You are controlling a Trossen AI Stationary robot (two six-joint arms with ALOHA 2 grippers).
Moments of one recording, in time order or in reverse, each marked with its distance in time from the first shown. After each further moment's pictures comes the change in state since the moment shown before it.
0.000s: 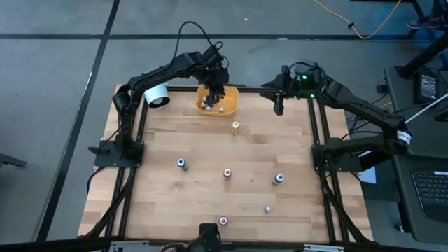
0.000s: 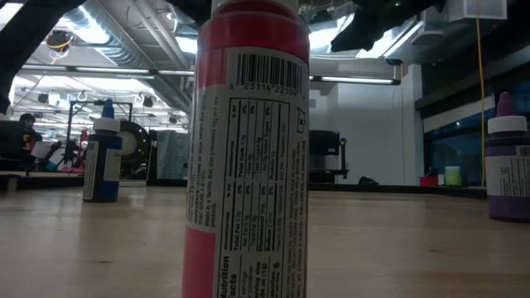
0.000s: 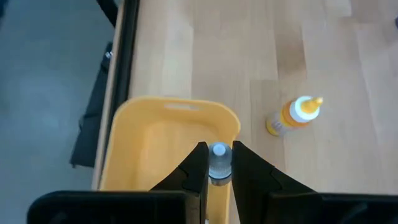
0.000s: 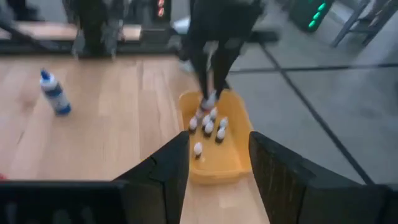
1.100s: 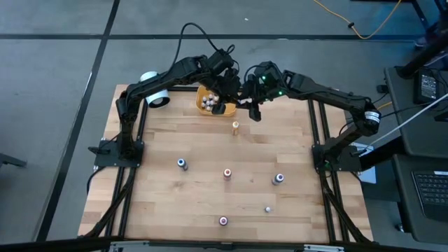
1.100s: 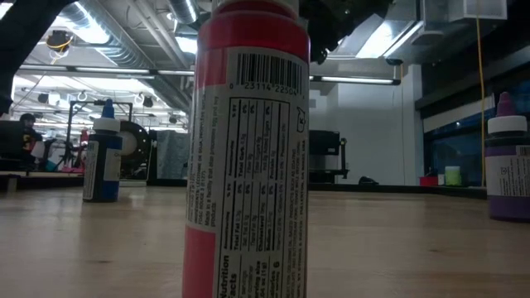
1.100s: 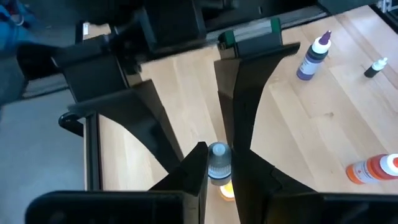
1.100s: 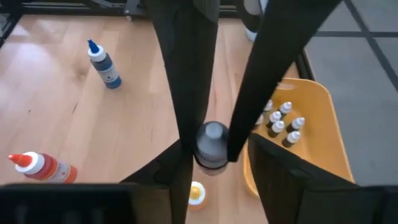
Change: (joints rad) left arm -0.201 -0.001 0.237 -0.061 0.077 0.079; right arm 0.148 0.409 0.337 -0.185 -0.067 -0.023
